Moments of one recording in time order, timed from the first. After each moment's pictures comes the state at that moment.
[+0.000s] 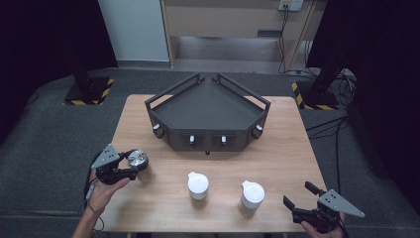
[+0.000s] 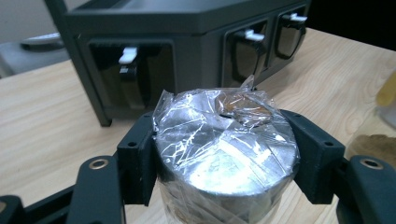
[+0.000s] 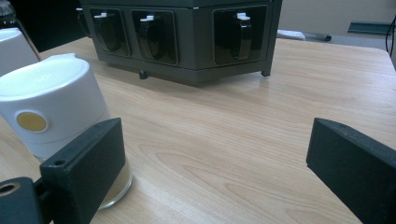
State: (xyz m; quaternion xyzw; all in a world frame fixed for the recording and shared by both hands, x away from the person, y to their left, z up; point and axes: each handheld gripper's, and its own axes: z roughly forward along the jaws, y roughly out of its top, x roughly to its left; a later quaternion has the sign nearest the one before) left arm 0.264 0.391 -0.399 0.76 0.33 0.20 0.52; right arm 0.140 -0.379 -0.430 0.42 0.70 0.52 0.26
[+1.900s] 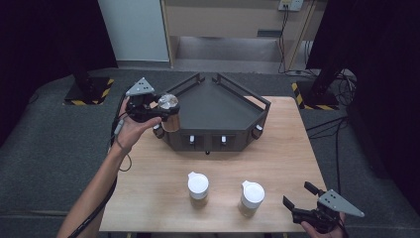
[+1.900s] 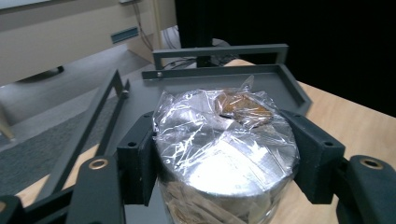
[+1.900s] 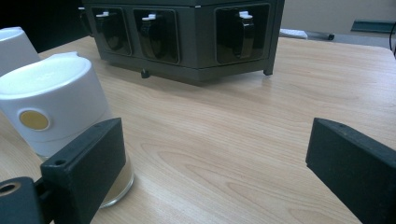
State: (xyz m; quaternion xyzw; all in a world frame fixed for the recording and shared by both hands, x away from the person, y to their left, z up) left arm 0.376 0.295 -0.255 0.78 0.31 0.21 0.51; right arm 0.140 -0.380 -0.430 0.42 0.70 0.52 0.26
